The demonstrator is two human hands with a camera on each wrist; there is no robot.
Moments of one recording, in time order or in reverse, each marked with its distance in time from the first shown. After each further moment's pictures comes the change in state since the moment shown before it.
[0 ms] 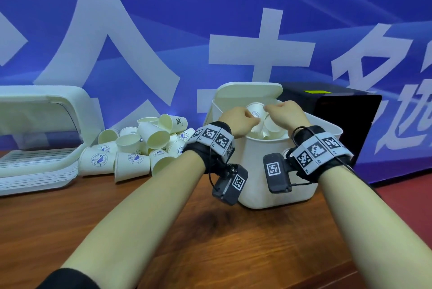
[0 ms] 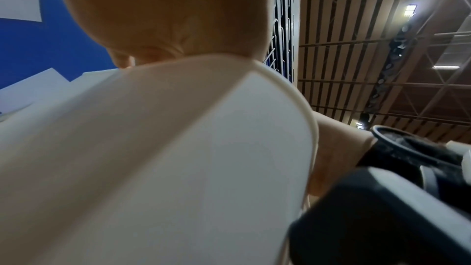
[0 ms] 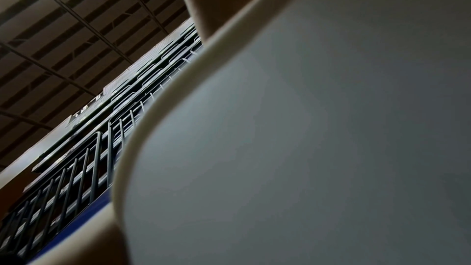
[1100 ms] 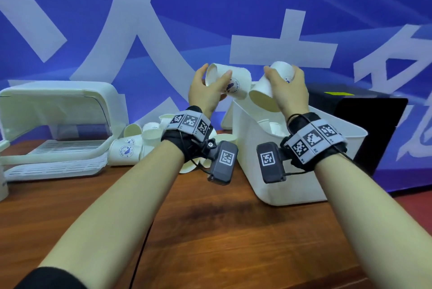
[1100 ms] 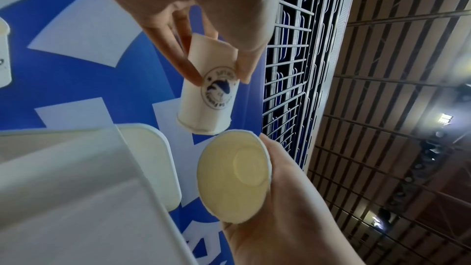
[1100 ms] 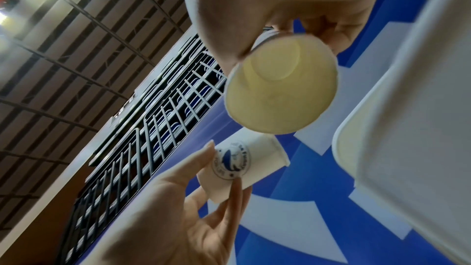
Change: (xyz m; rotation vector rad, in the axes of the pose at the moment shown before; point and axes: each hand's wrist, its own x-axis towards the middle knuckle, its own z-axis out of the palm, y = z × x) left_hand -0.032 -0.043 -0.082 -0.976 0.566 -0.034; right_hand -0.030 -0.065 0.023 0.467 0.168 -0.096
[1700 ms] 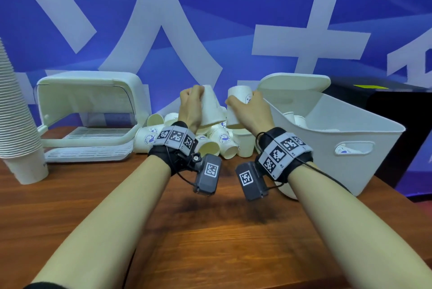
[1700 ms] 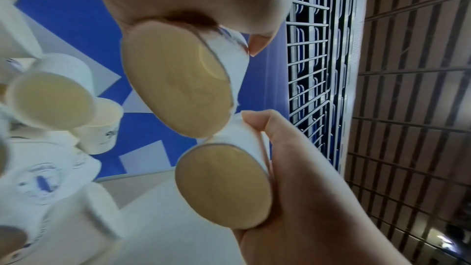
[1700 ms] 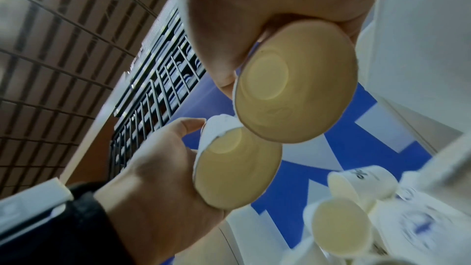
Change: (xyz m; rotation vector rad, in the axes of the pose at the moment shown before) left_hand -0.004 -0.025 -0.088 0.188 0.067 -0.119; right_hand -0.060 0.026 0.091 -0.203 -0.328 -0.015
